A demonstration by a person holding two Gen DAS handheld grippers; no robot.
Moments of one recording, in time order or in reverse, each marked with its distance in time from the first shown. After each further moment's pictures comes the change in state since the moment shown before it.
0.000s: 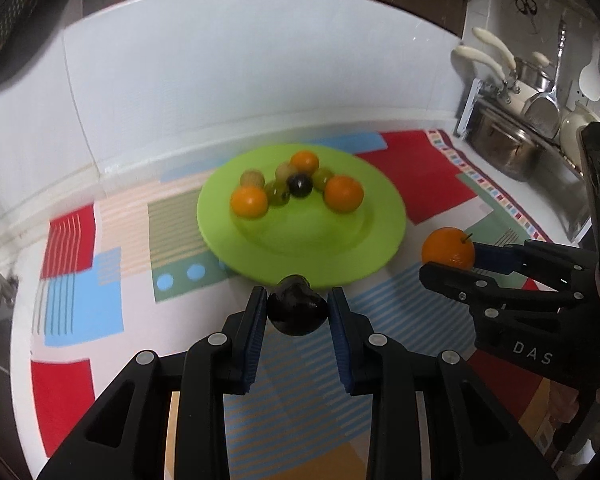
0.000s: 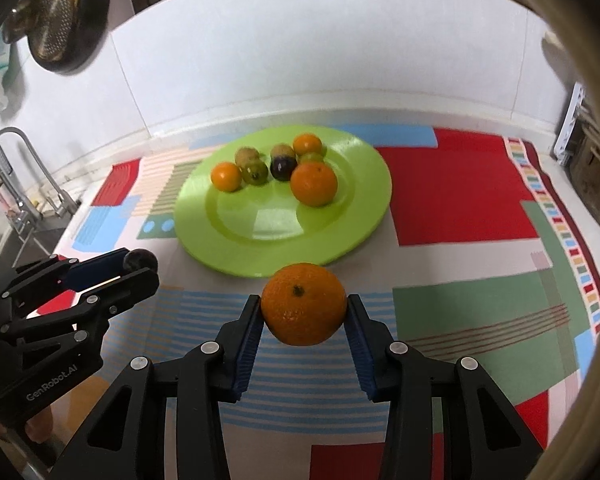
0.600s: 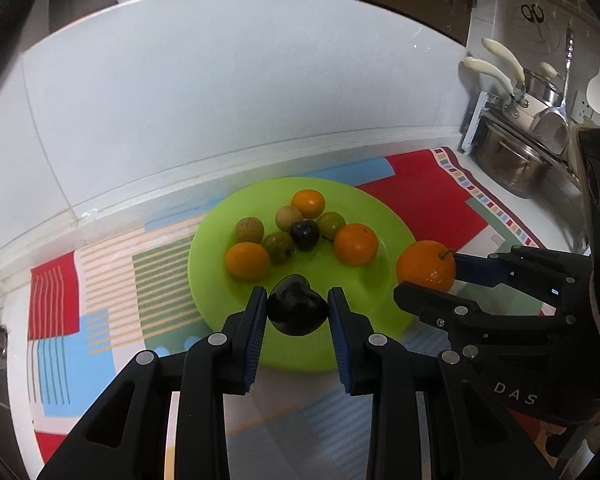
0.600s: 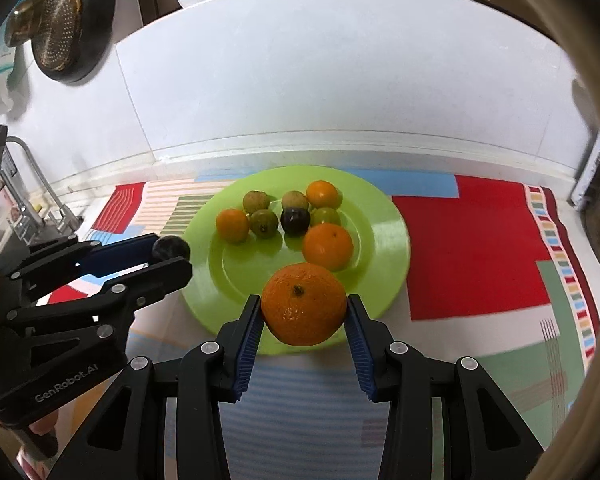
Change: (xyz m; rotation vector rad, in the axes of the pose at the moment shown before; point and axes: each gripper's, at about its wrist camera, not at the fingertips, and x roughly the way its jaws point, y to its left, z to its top) left arm 0.040 0.016 0.047 0.020 -0.011 -0.031; right arm 0.025 0.004 0.046 -0.059 -0.036 0.019
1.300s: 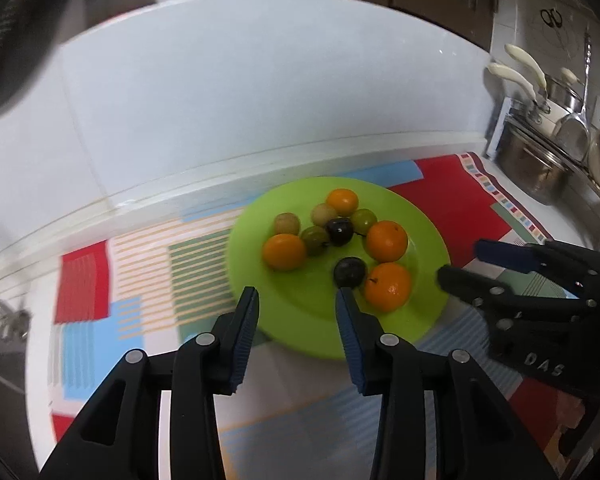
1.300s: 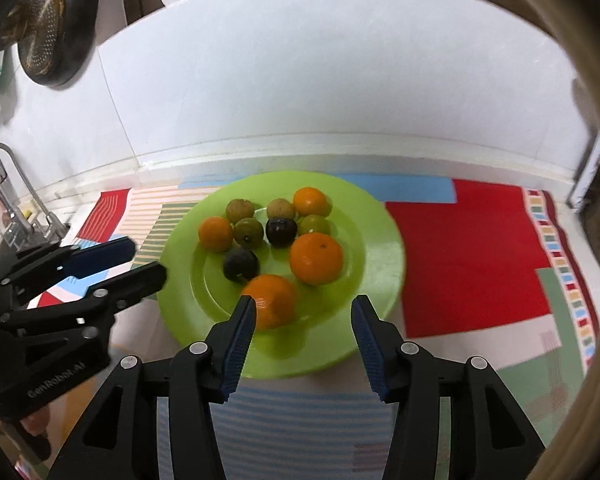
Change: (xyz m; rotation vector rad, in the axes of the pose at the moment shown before) left arm -0.024 0.008 -0.014 -0.041 -0.026 0.112; right arm -0.001 -0.001 -0.002 0.011 -0.028 -0.042
